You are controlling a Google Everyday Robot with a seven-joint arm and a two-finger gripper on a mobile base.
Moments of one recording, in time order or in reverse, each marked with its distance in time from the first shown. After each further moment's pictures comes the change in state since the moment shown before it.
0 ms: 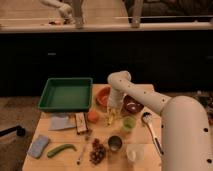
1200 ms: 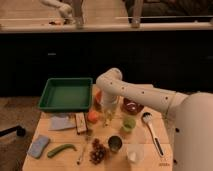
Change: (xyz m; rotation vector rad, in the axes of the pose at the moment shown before) arm -0.056 -0.019 -0.051 -0.099 0.195 -0.031
